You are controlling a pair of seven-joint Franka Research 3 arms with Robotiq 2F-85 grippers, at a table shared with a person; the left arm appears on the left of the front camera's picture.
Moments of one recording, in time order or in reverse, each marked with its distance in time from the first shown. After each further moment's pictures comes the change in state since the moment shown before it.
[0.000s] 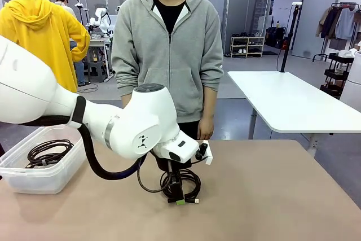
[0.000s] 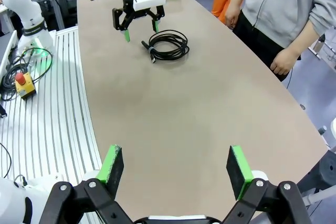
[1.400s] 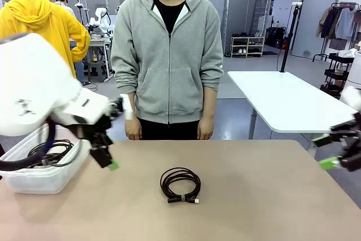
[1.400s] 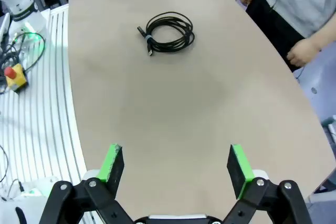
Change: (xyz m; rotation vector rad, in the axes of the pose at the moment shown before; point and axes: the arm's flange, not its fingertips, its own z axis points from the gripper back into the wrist) left arm -0.161 -0.018 0.163 0.198 -0.137 0.194; right arm 0.059 -0.026 -0.089 0.046 0.172 0.005
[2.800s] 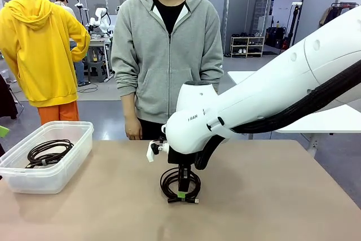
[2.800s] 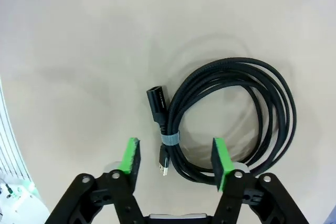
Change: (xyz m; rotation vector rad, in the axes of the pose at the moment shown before) left arm -0.251 0.056 0.158 0.258 -0.235 0.513; right arm 0.195 0.049 -0.429 0.210 0.752 0.279
